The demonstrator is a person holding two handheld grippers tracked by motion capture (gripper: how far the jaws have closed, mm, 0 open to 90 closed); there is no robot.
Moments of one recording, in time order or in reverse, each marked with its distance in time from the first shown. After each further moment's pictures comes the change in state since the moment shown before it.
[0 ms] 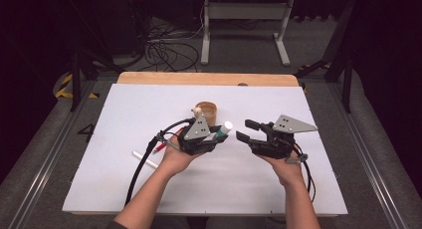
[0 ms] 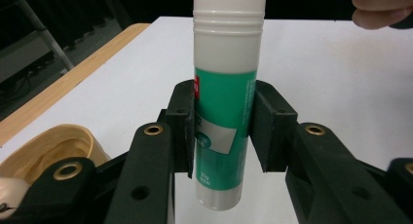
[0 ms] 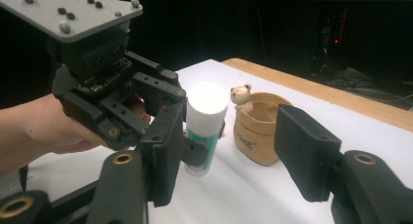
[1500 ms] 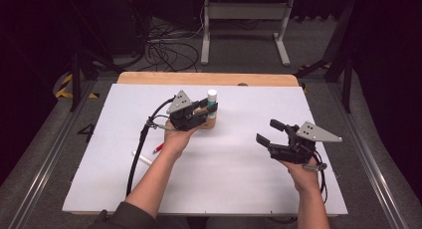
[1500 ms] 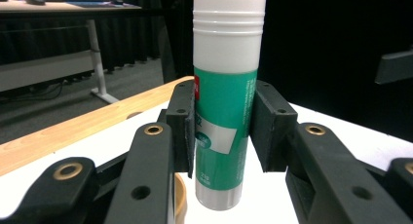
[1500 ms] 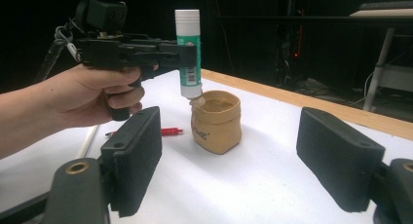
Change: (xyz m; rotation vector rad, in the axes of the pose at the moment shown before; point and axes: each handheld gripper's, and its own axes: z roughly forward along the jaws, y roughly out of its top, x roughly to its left) left arm 0.063 -0.005 0.005 -0.261 0.143 -0.278; right arm -0.022 -0.021 -0.040 -0.070 -0.120 0.011
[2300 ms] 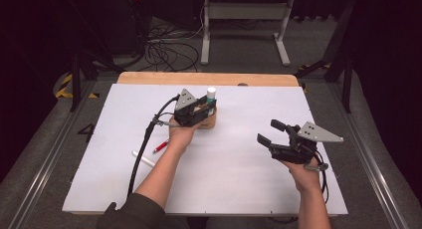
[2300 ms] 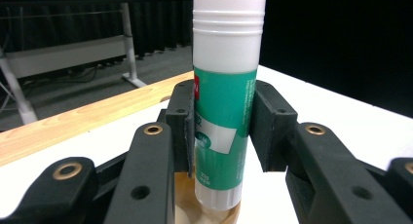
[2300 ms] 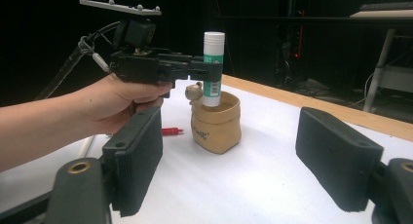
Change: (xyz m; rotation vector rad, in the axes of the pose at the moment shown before) left arm 0.016 -0.016 0.022 0.051 0.125 -0.004; right arm -0.001 0.001 -0.002 0.000 0.001 -0.001
